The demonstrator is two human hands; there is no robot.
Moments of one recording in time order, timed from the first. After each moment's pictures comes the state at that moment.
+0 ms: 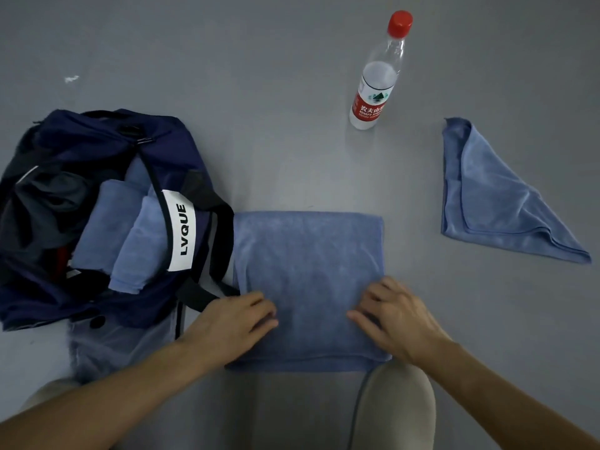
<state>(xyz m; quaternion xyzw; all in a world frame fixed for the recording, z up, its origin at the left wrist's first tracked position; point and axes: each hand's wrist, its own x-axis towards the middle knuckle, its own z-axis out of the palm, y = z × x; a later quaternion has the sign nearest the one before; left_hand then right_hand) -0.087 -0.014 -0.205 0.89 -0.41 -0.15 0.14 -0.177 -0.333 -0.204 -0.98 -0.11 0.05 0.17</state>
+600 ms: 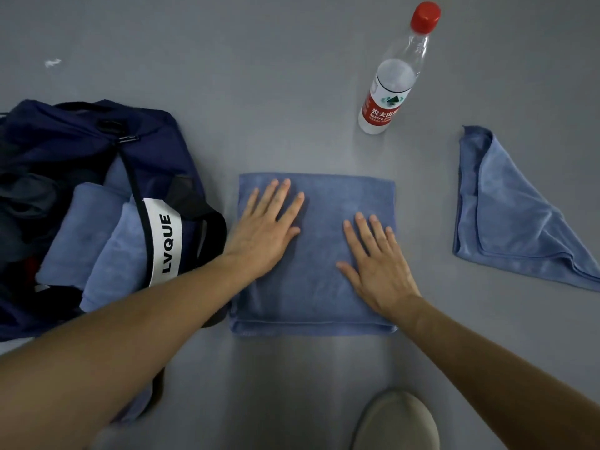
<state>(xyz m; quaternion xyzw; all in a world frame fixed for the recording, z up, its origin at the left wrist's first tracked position) 0.055 -0.111 -0.259 0.93 -0.34 -0.09 0.05 -0.071 -0.347 -0.264 -1.00 -0.02 0.09 0.04</state>
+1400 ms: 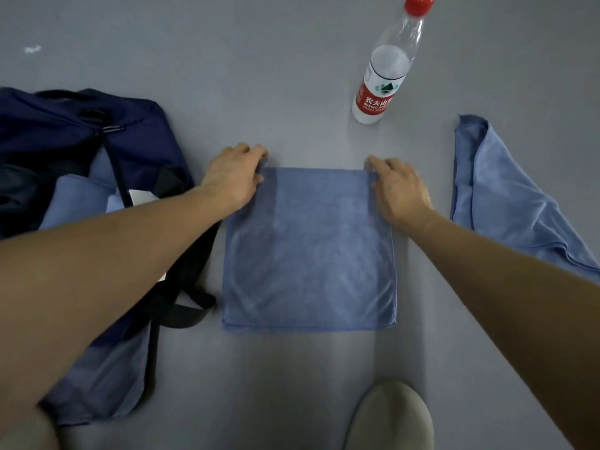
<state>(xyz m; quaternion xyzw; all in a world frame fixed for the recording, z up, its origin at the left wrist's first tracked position) 0.144 -0.109 -0.223 0.96 -0.22 -0.13 0.11 0.039 -0.407 -0.226 -0.99 0.09 0.10 0.09</state>
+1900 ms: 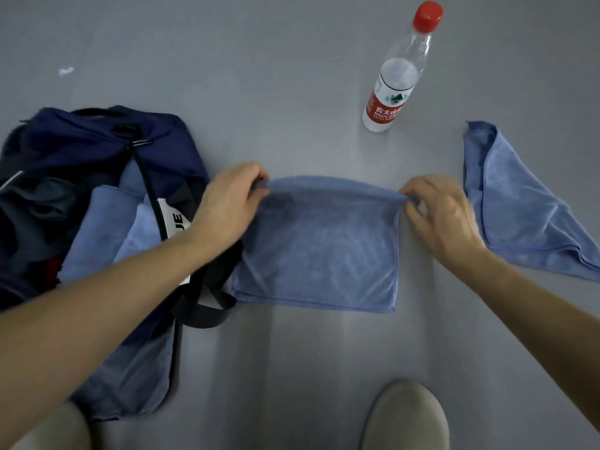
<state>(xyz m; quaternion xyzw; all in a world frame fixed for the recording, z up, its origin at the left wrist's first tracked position) 0.088 -0.074 -0.171 0.94 -0.21 -0.04 0.27 -0.023 -0.407 -0.175 -0.98 0.02 -0.08 0.19</state>
